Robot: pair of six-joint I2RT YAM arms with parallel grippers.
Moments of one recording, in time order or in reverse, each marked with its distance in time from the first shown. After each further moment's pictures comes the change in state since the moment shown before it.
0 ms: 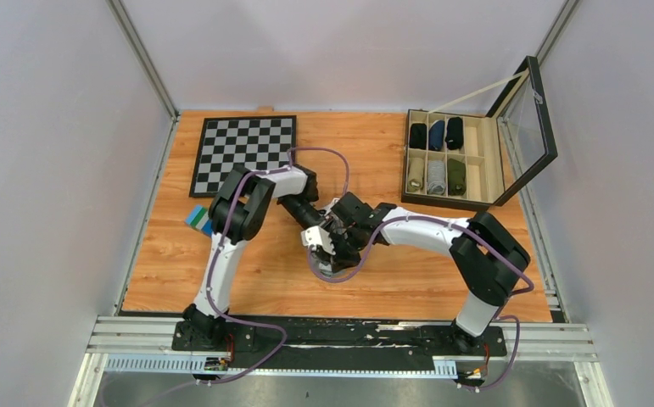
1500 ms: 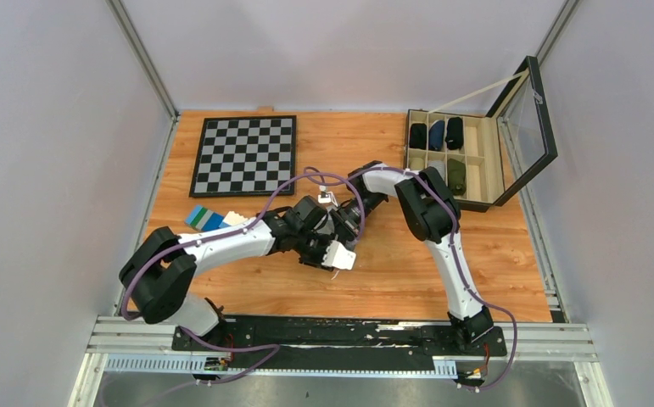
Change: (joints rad) left arm -0.300 -0.856 -0.719 1.014 -0.682 -0.028; right arm -0.331 0.714 0.673 -0.740 -0.572 0.124
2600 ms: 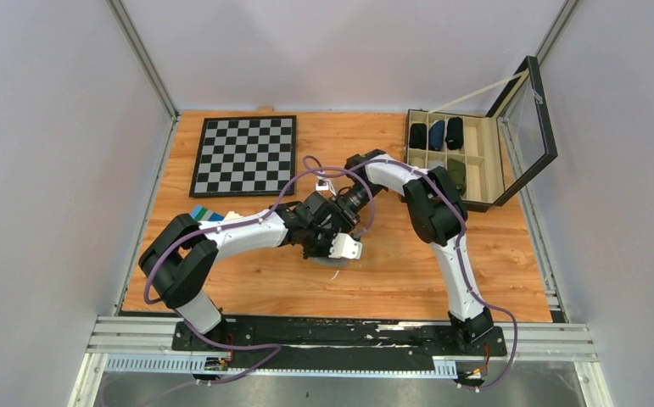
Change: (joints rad) left arm 0.002 0.138 0.082 -0.005 -0.109 -0.099; right arm -0.007 -0.077 0.045 0.014 0.059 0.032
